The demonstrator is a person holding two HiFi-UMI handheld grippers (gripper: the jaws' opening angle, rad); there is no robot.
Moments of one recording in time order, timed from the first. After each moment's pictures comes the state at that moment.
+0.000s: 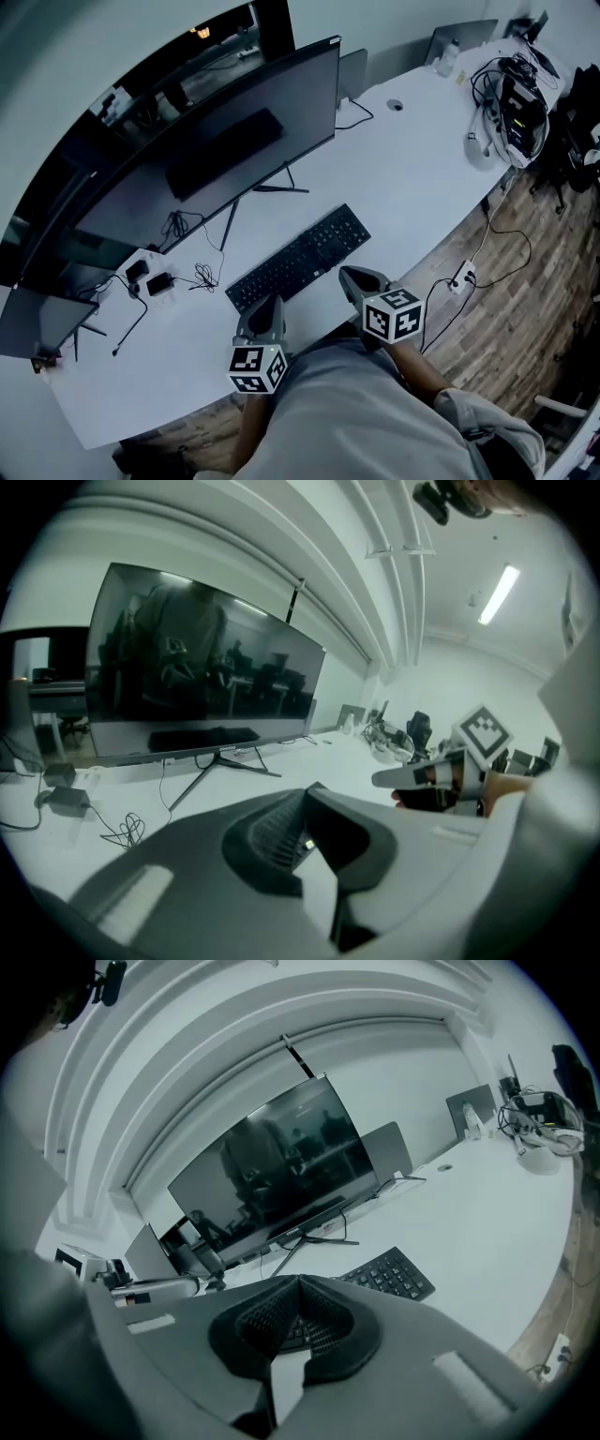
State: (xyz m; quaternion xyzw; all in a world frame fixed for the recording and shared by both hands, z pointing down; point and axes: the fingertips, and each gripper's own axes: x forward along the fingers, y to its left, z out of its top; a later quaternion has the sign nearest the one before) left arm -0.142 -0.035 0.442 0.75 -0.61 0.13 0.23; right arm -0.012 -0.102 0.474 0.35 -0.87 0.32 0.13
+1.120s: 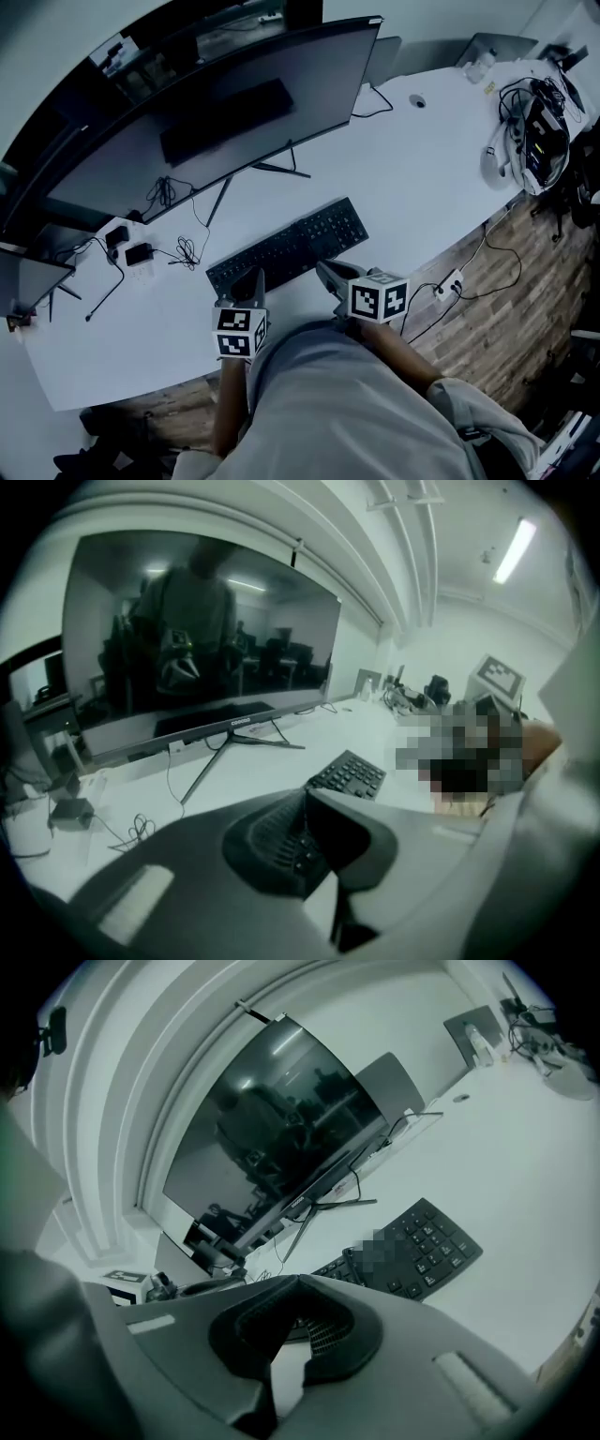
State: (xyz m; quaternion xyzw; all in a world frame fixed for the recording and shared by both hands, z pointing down) left arm -0.174 -0.085 0.519 0.71 -0.62 0.23 0.24; right arm -0.052 -0.127 0.526 0.24 -0.85 0.44 0.16
